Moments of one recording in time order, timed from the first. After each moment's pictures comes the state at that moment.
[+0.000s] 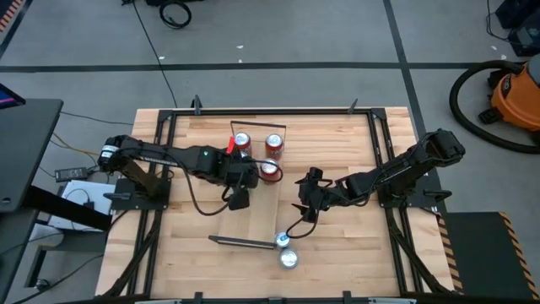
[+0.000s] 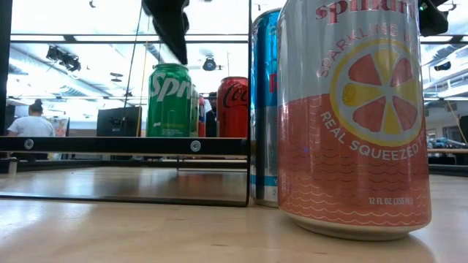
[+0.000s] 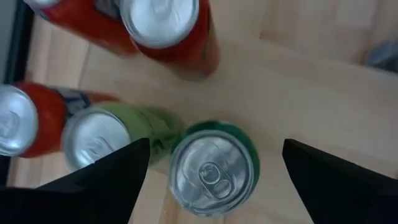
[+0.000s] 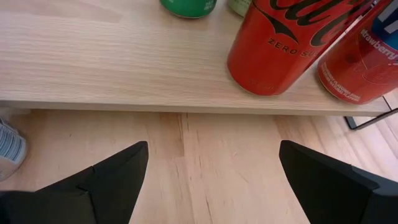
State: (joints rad) left arm -0.14 1.61 1.52 -1.13 -0.29 -0.27; right arm 0.29 1.50 0.74 -0.03 0.48 0.21
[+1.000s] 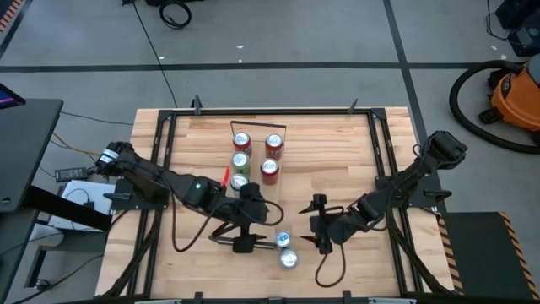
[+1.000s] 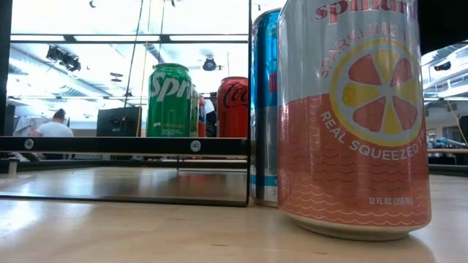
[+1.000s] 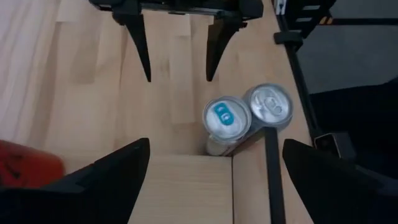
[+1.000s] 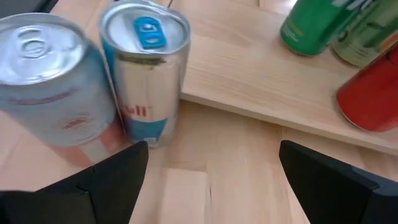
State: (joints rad) left arm -0.40 1.62 1.51 -0.67 -0.19 -0.27; right arm 0.58 1.49 0.80 -0.07 0.51 0.23
